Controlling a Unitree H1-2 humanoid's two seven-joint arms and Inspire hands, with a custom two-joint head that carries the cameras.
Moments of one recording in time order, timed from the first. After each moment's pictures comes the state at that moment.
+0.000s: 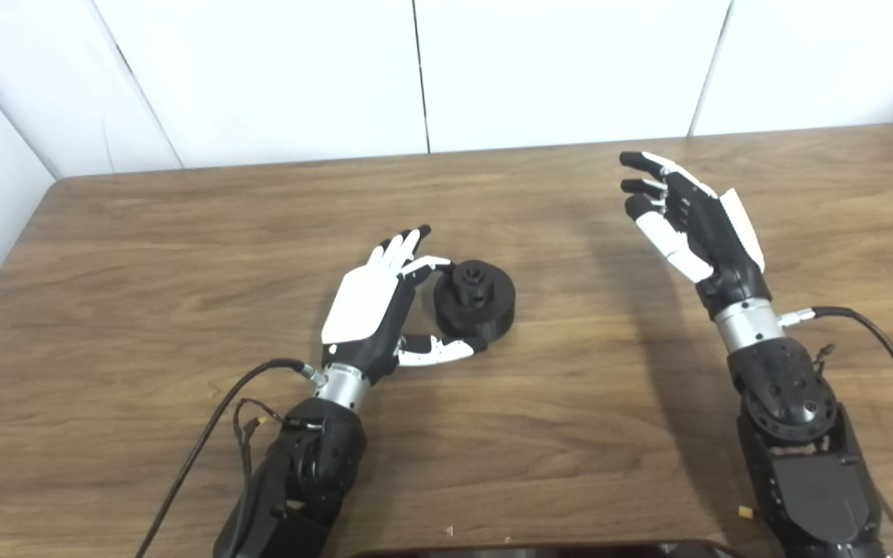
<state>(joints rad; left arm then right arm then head) -0.16 0.16 -0.34 0.00 0.78 0.08 0.06 -0.23 -0.18 0.00 -0.06 -0.18 -0.01 0.03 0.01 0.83</state>
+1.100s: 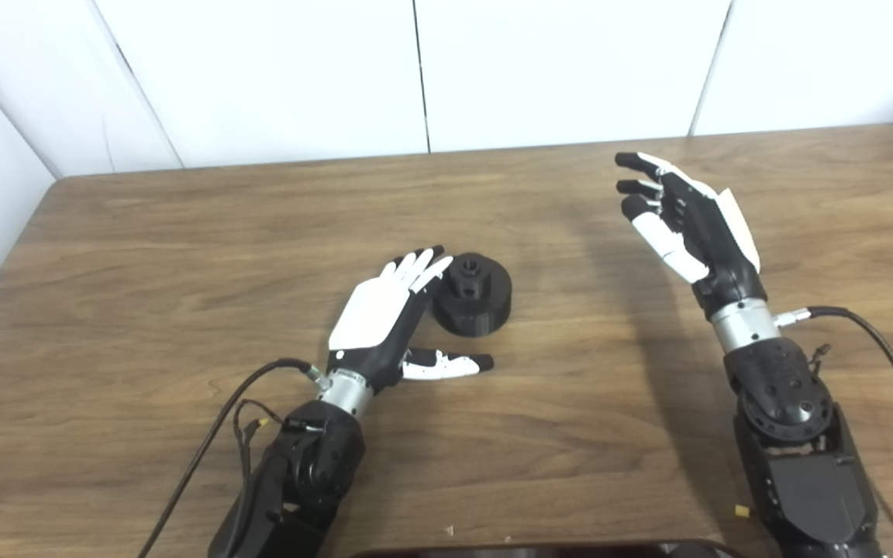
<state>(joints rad) -0.17 0.18 -0.35 -0.01 0.79 0.08 -0.04 -0.23 -0.17 0.01 -0.06 -0.18 -0.01 0.03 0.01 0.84</state>
